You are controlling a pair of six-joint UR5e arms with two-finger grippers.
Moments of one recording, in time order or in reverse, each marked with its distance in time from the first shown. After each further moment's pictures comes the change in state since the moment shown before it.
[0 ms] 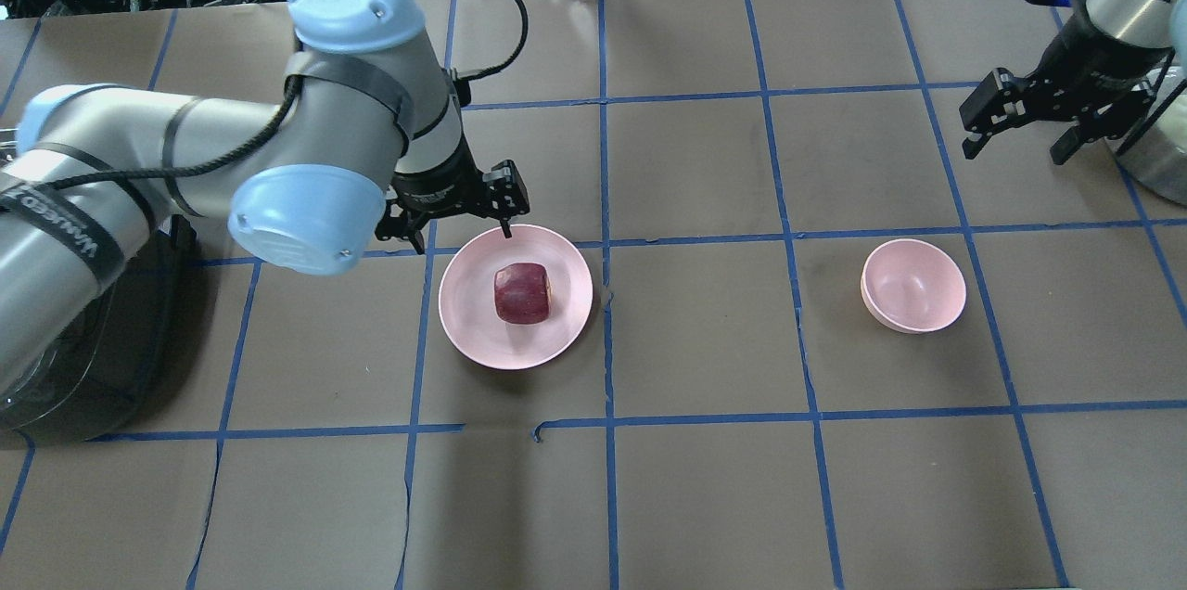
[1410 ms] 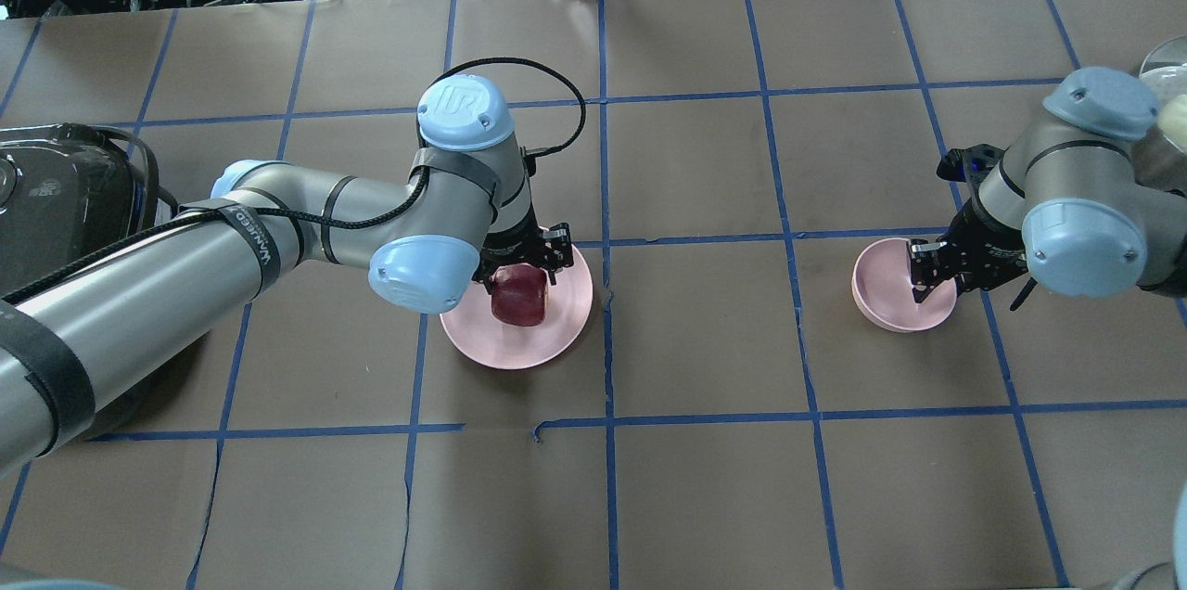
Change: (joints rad) left arm -0.036 -0.215 -0.064 0.246 -0.030 0.013; right arm -0.014 0.067 0.364 -0.365 -0.001 0.017
